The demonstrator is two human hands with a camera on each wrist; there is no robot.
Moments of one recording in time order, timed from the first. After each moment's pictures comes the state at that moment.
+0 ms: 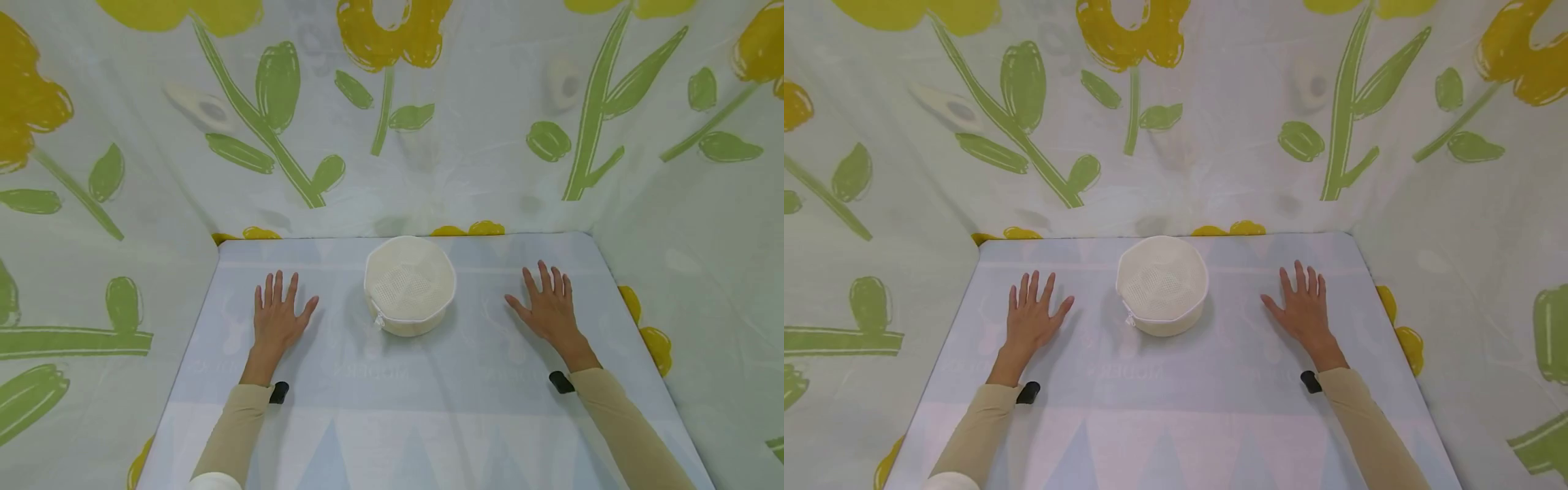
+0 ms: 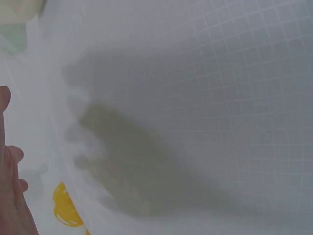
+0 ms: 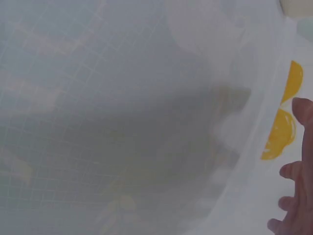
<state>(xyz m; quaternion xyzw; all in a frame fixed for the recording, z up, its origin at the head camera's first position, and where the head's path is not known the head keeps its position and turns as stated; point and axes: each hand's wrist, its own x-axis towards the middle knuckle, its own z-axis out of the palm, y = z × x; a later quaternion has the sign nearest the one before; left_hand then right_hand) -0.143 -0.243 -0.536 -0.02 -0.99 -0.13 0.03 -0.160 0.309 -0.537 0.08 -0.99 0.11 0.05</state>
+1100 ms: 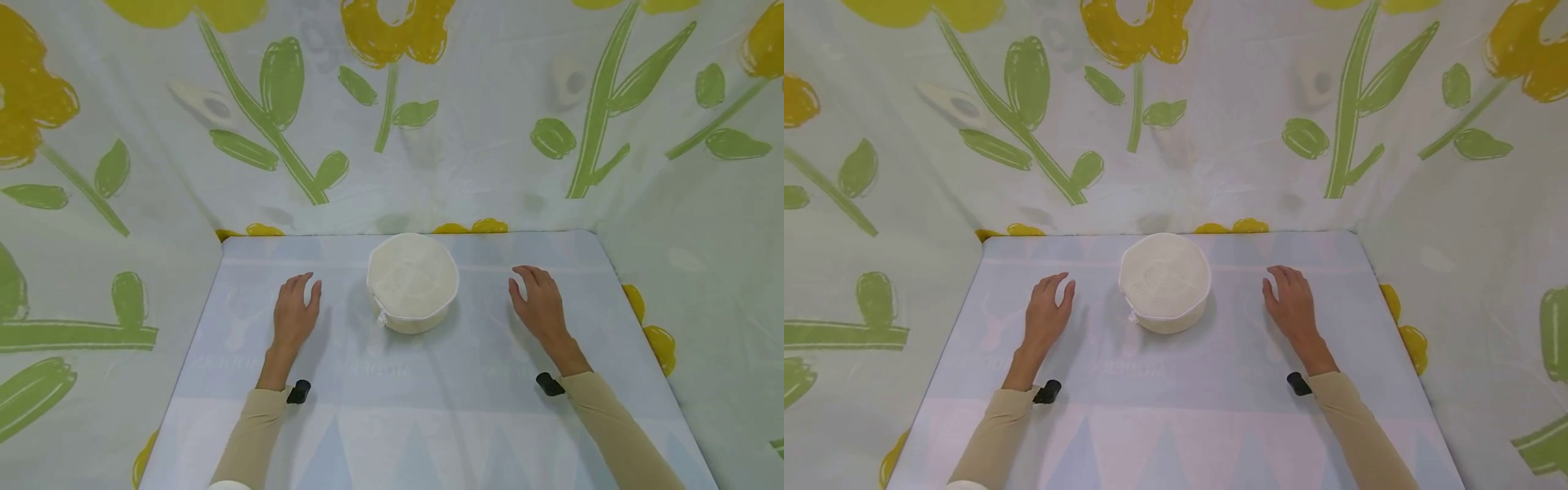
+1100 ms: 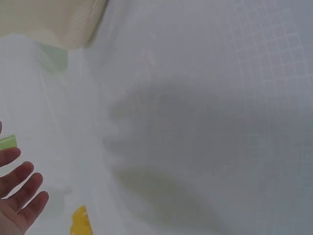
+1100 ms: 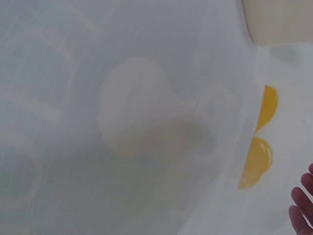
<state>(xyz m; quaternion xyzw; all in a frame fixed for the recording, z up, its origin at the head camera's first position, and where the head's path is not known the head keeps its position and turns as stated) -0.142 -0.206 -0.528 -0.03 -0.92 -0.32 0.23 -0.163 0.273 -0.531 0.15 -0.92 0.23 0.28</state>
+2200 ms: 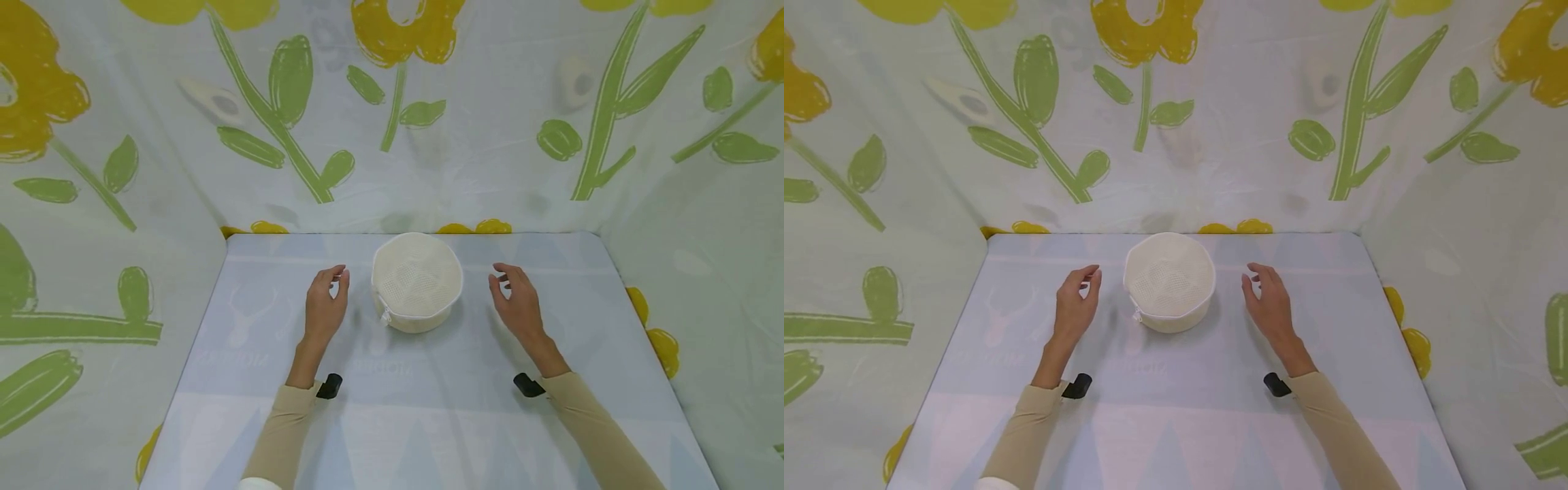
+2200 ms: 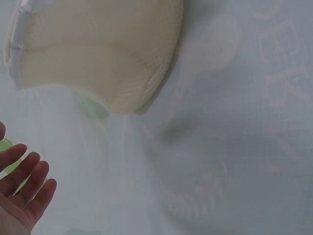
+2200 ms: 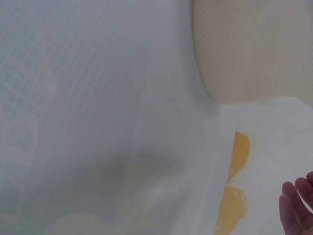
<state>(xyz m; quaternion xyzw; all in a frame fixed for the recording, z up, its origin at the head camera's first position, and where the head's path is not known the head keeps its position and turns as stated) -0.141 -0.153 -0.501 -0.02 -0.87 -0.44 0.20 -0.159 0.220 -0.518 0.12 -0.89 0.37 0.22</state>
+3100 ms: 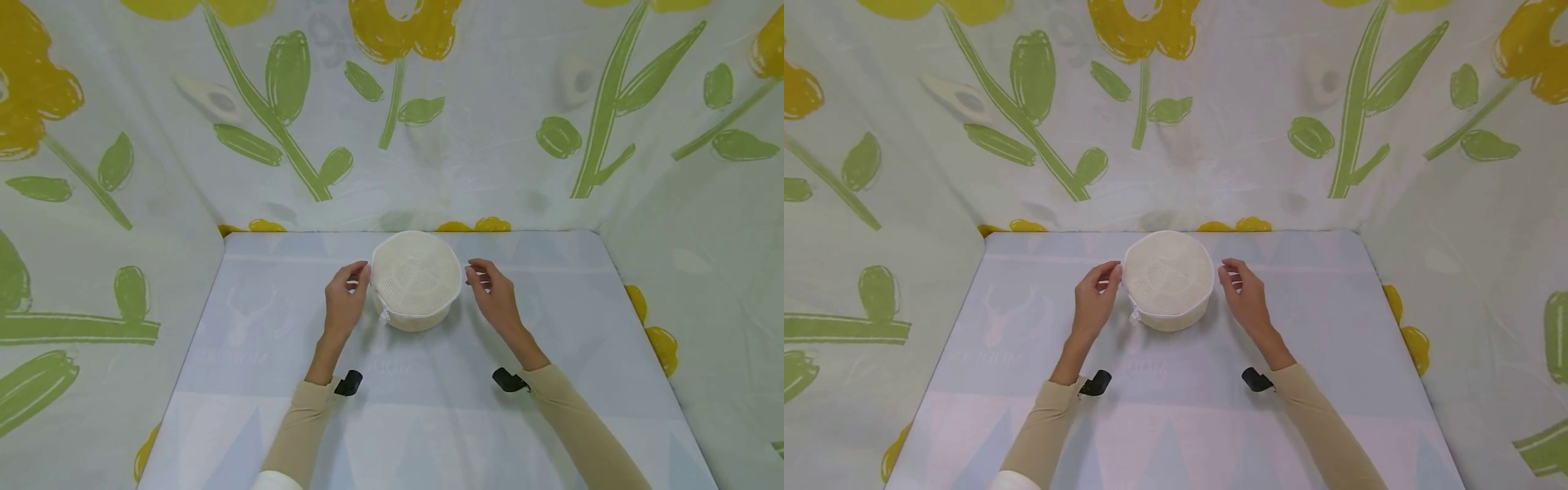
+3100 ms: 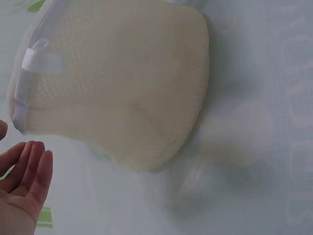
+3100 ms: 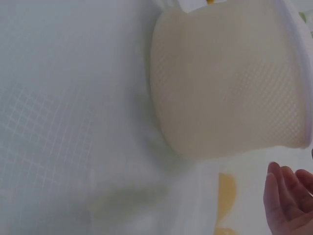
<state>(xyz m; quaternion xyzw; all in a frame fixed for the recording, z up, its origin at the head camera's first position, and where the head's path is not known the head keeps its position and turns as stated) -0.148 -0.117 -0.497 -0.02 -0.80 -0.57 0.19 -0.164 0.182 -0.507 0.08 -0.86 0.48 0.13</state>
